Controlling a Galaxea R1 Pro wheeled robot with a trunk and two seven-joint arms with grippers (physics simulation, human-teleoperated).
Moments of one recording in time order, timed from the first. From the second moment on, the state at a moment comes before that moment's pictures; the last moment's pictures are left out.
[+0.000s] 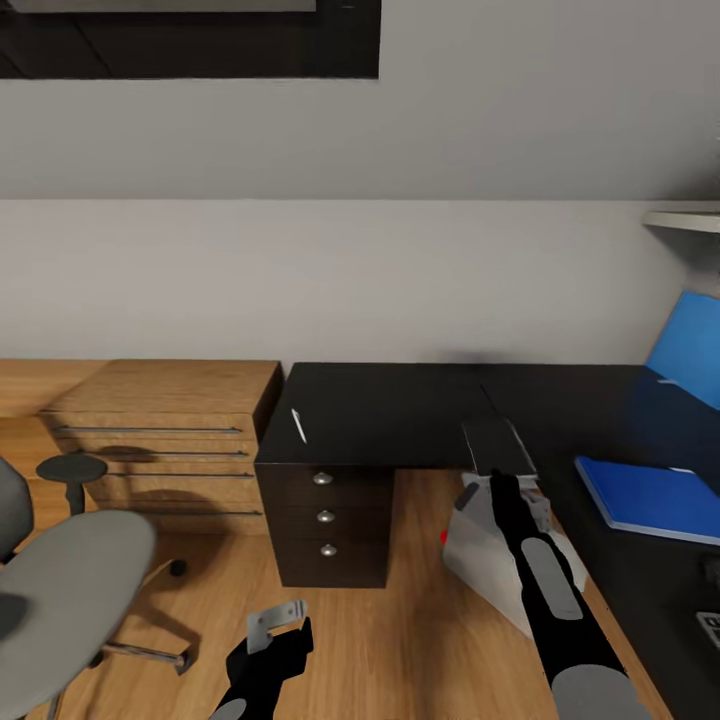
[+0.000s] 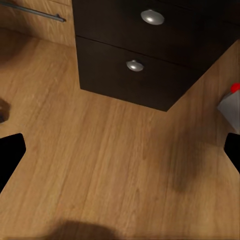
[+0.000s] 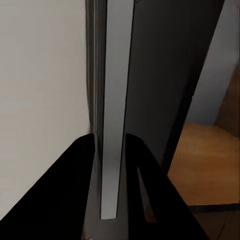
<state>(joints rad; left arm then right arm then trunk) 0.02 -0.06 -0.39 -1.47 0.42 0.35 0.59 -0.51 0.06 -0.22 -0.99 -1.19 0.01 -0.01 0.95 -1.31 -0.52</state>
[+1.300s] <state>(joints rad) 0.02 -0.06 -0.40 -1.47 0.43 0.35 0.59 -0.49 -0.01 -0.43 -1.11 -1.21 0.05 -0.11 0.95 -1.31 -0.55</state>
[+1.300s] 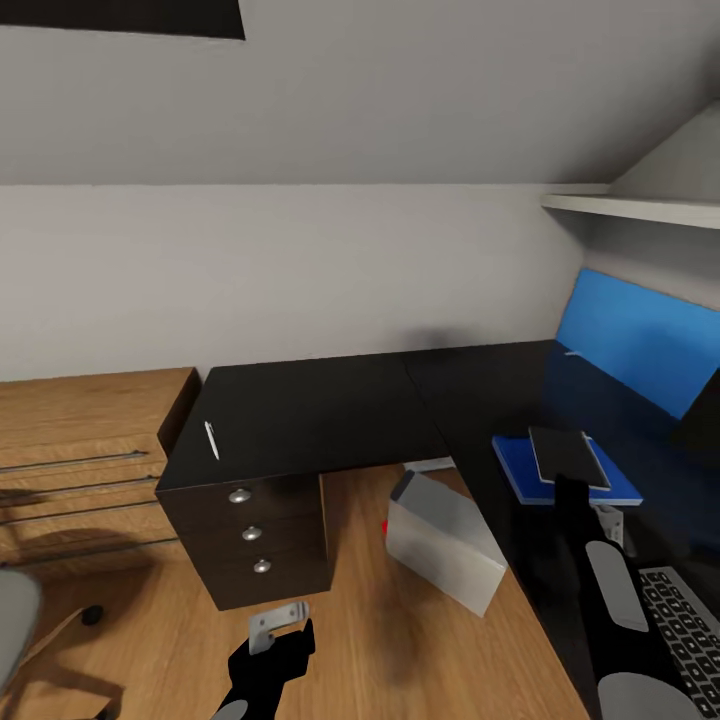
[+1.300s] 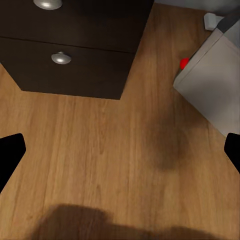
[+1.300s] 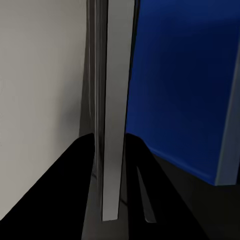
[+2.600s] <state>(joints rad) 0.02 -0.06 -0.40 -1.46 0.43 0.35 0.59 -0.49 -0.01 -0.43 -1.10 -1.20 0.05 -0.18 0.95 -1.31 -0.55</state>
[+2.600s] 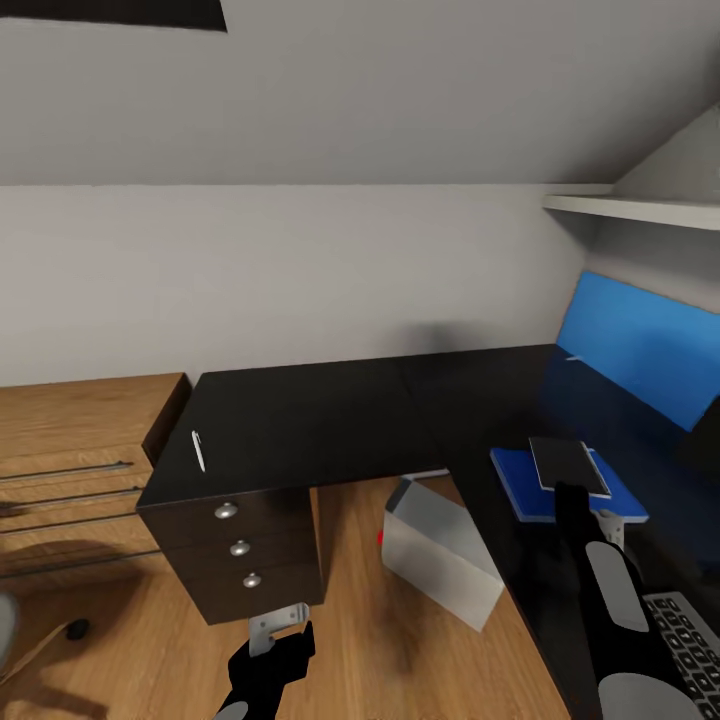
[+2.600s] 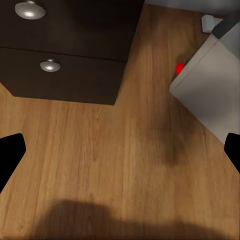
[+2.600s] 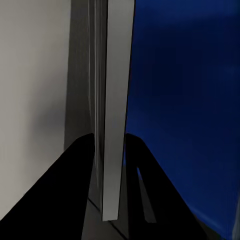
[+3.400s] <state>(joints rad) 0.02 -0.06 -0.40 -1.46 0.42 0.35 0.59 -0.49 -0.02 -0.42 -1.06 -1.20 0.05 -0.18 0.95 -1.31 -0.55</state>
